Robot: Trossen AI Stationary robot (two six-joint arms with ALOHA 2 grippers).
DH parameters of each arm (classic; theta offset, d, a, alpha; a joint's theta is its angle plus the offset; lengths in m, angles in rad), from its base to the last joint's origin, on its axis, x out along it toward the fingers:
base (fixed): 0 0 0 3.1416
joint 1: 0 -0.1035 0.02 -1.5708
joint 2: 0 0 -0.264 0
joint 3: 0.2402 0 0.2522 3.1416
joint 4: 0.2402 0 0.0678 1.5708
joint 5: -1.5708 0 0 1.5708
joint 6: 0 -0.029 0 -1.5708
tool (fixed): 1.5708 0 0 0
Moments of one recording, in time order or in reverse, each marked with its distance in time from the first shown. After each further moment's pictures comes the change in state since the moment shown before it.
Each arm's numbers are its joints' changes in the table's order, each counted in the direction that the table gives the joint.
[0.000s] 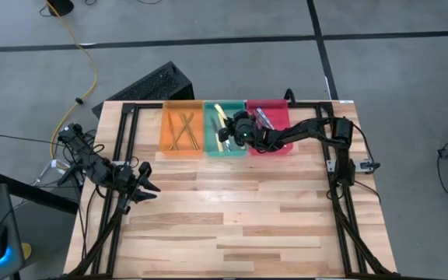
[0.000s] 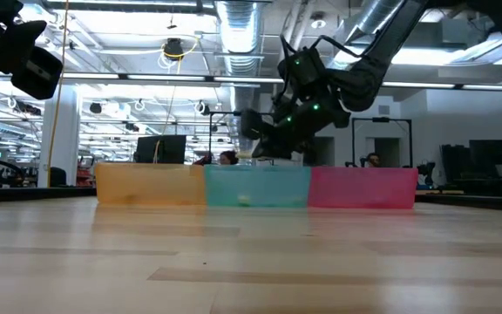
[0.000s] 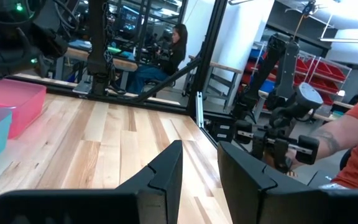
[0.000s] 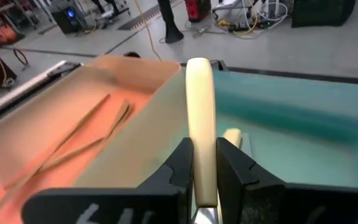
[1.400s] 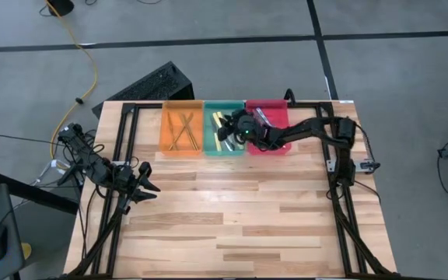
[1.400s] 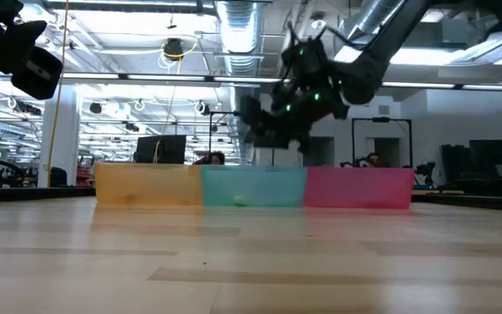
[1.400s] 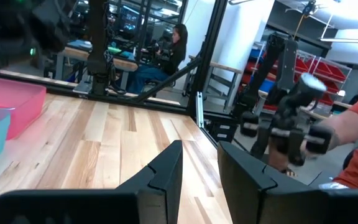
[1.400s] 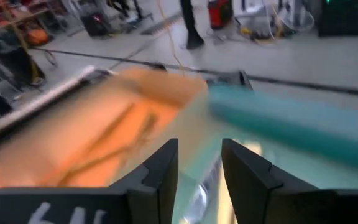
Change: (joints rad) left arm 0.000 0.000 0.000 0.000 0.000 0.000; right arm 0.009 0.019 0.007 -0.036 0.085 0.059
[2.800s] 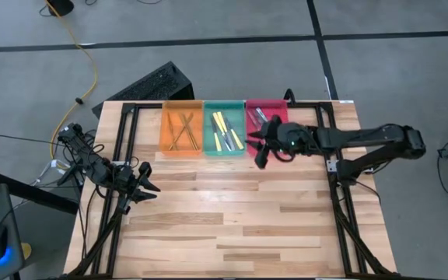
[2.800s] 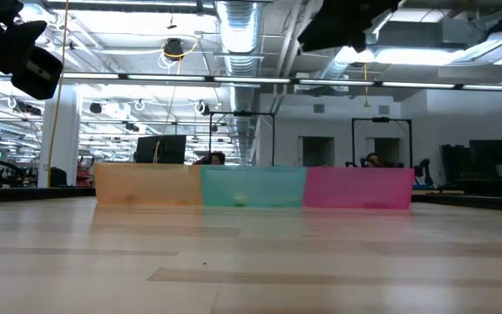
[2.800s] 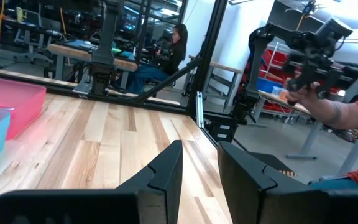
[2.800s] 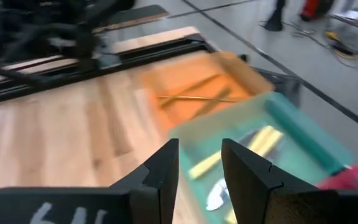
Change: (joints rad) left arm 0.000 0.000 0.000 0.000 0.000 0.000; right arm -0.277 0.724 0.000 0.867 0.098 0.231
